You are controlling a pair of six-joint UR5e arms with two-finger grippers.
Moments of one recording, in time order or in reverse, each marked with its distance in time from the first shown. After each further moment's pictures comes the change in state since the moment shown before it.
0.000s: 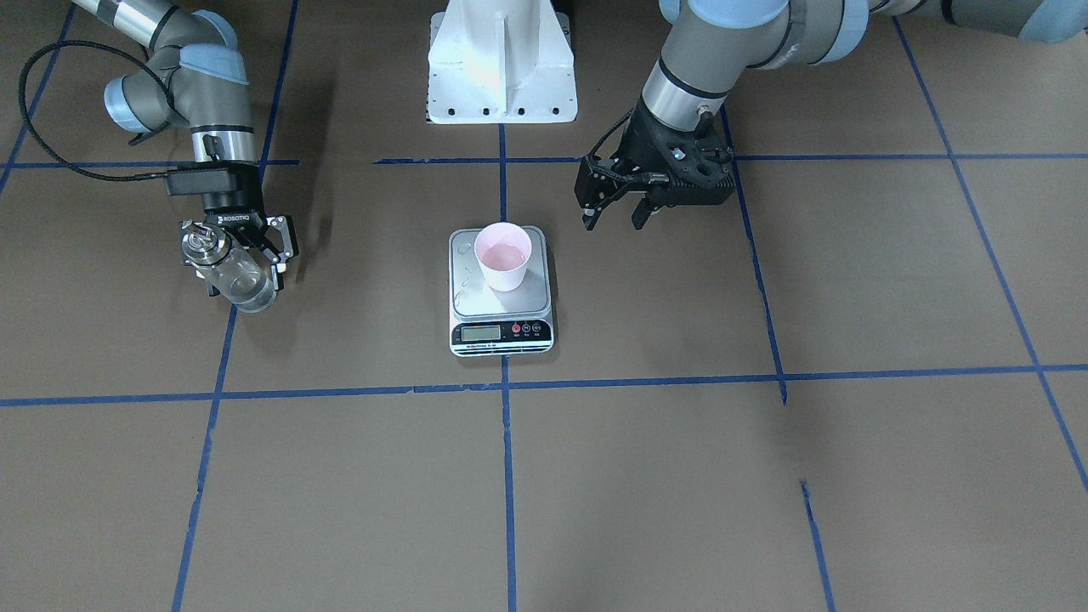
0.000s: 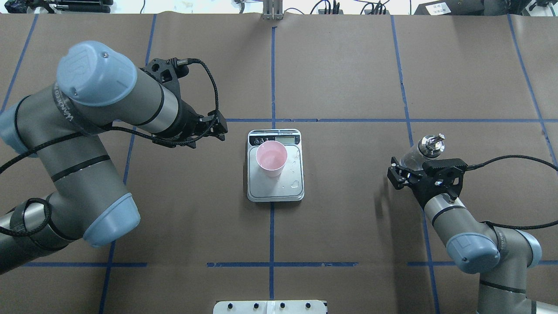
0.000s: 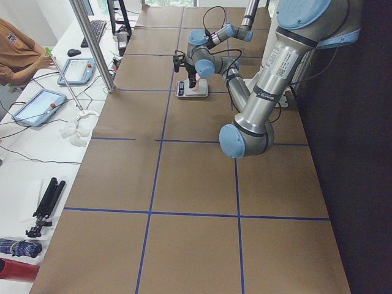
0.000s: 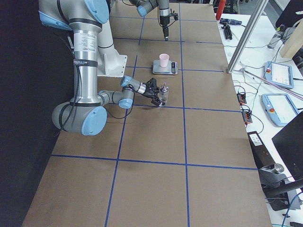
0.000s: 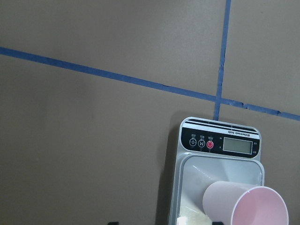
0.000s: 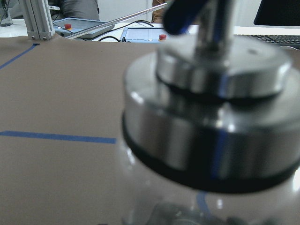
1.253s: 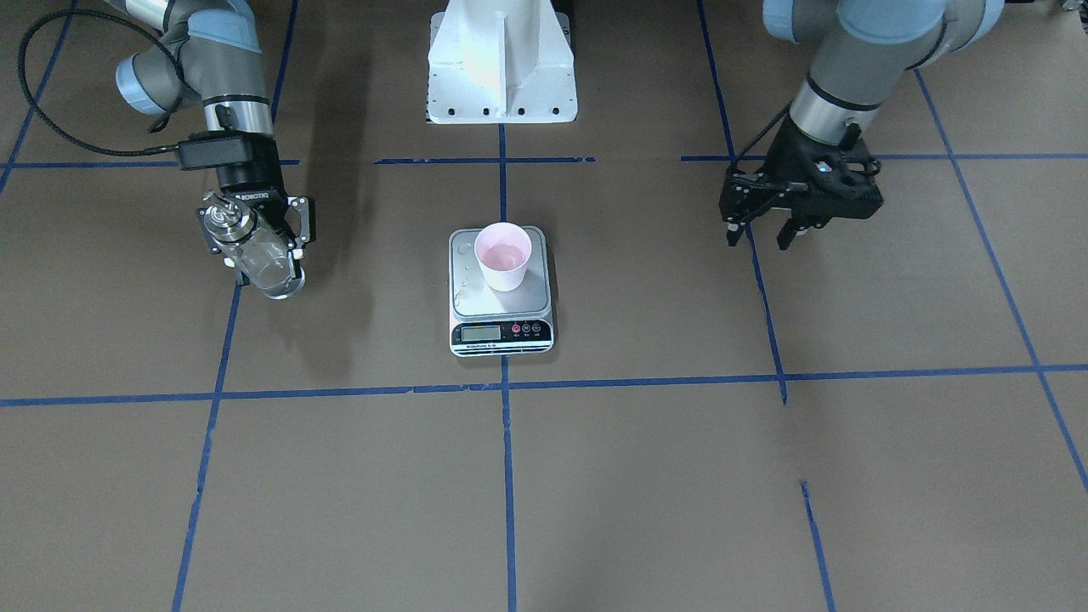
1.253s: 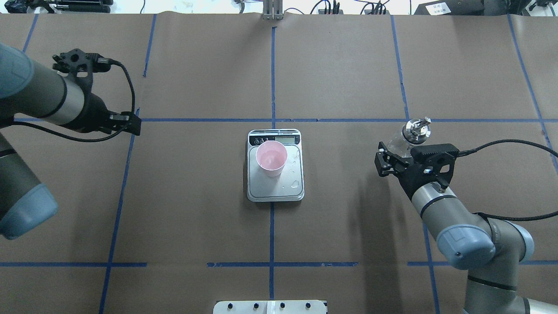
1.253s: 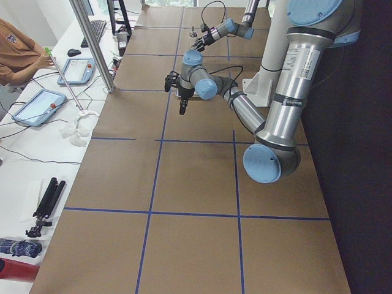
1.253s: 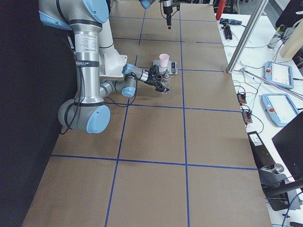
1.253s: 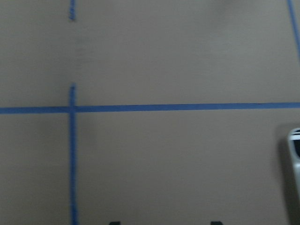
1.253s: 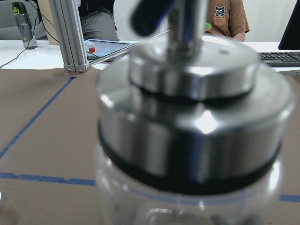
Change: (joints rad) left arm -0.173 0.318 -0.108 -0.001 -0.003 0.470; right arm 0.021 0.086 0.154 -0.183 0.013 -0.040
